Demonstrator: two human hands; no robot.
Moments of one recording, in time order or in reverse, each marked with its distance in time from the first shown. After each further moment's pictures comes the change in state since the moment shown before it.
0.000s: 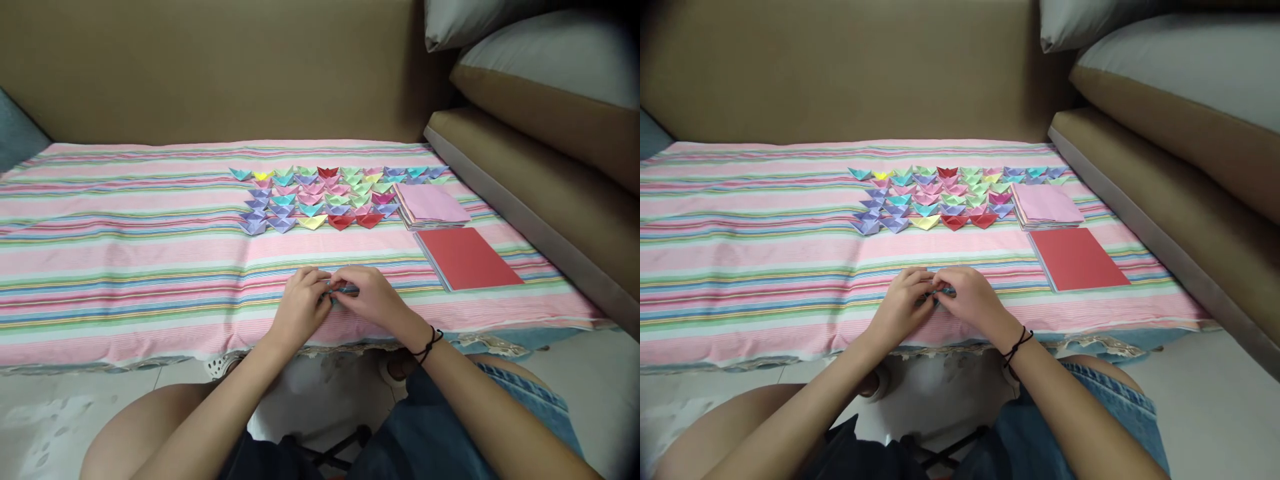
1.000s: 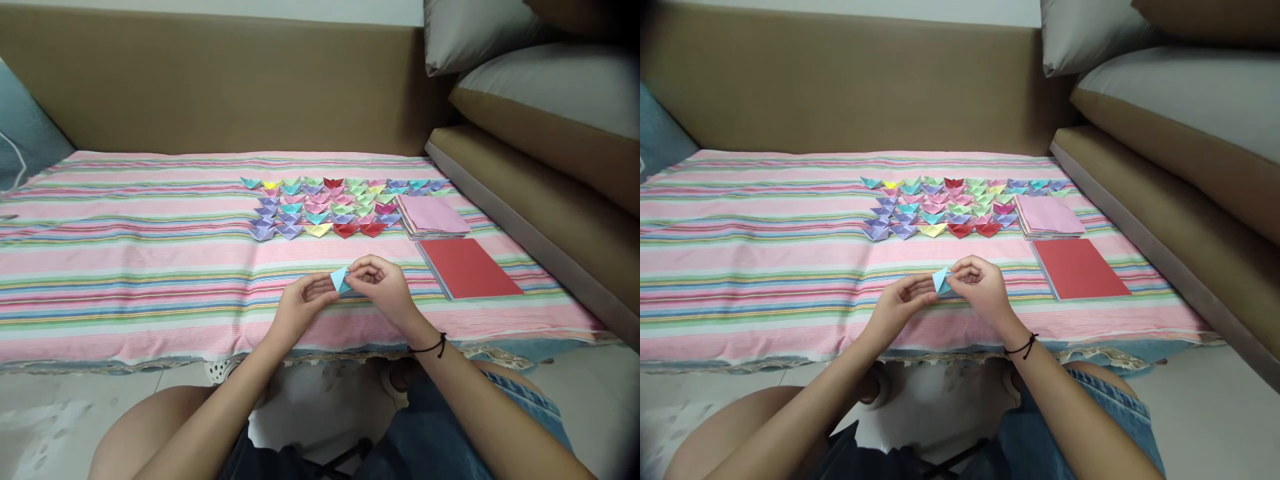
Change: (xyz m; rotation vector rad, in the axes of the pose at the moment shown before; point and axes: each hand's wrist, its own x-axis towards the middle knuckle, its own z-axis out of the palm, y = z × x) left_hand -0.002 0.003 -0.010 -1.059 0.082 -0.438; right_hand 0.003 0.000 -0.001 0.615 0.319 0.379
